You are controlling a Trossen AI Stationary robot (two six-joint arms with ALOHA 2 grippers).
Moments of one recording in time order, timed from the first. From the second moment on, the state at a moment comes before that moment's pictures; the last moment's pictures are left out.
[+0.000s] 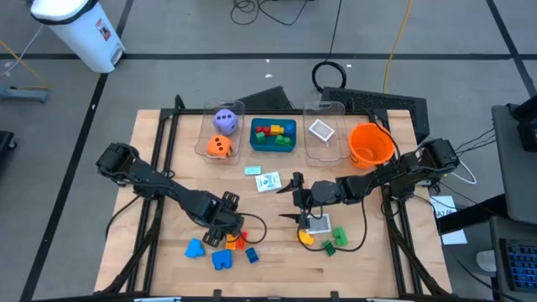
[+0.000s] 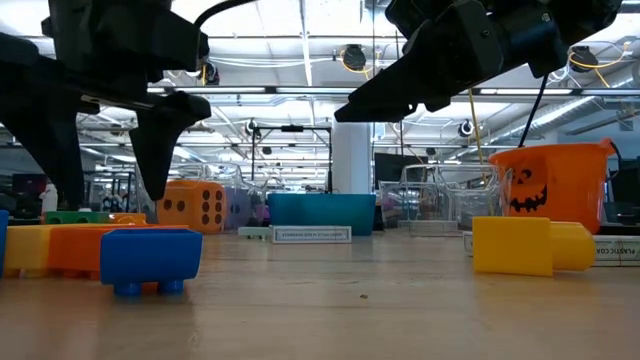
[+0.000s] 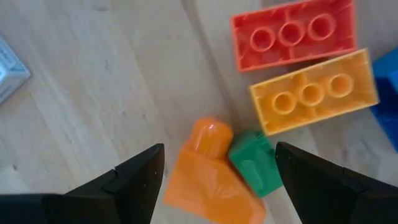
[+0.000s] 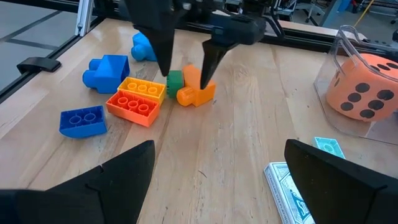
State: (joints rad) left arm -0.42 1.65 1.04 -0.74 -0.08 0.02; right arm 0.22 1.57 0.71 0.49 0.13 -0.05
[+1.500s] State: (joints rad) left arm -0.45 1.70 1.04 -0.74 -0.22 0.03; right arm 0.22 1.57 0.71 0.48 0.13 -0.05
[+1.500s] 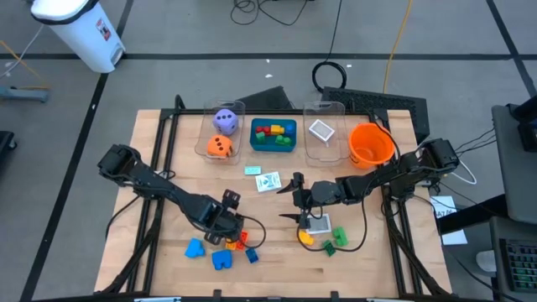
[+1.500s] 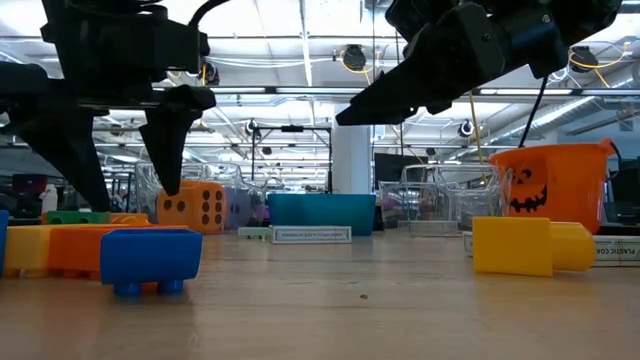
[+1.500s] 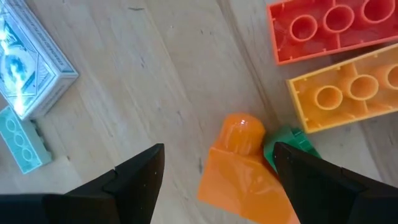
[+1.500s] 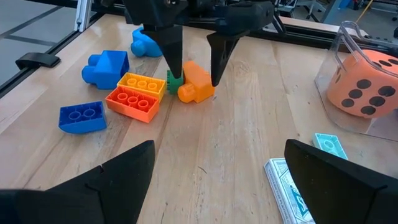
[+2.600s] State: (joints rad) left arm -0.40 1.70 1.08 -0.75 -0.18 0.10; right arm 0.22 1.57 0.71 0.48 0.13 -0.05
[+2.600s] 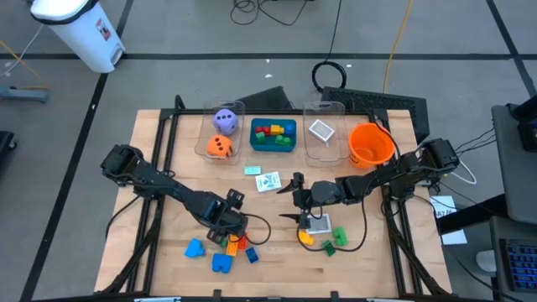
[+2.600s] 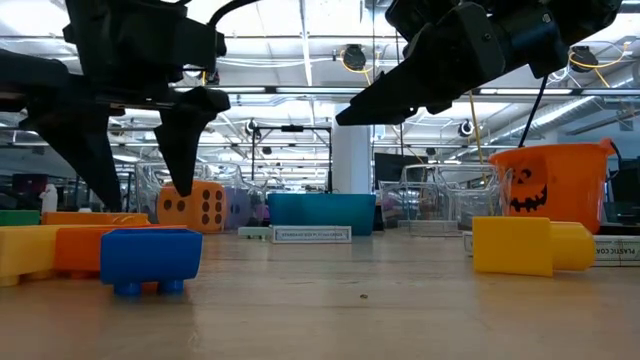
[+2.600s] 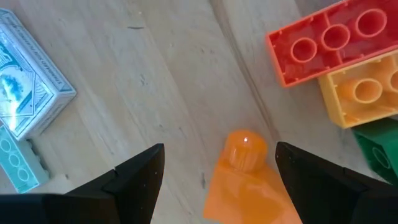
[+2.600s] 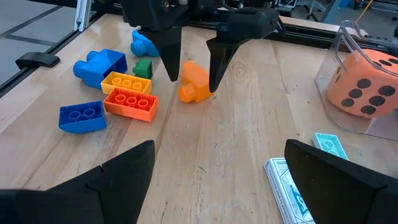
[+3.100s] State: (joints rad) left arm -0.40 1.80 1.08 -0.76 -0.18 0.12; right arm 0.22 1.57 0.71 0.48 0.13 -0.05
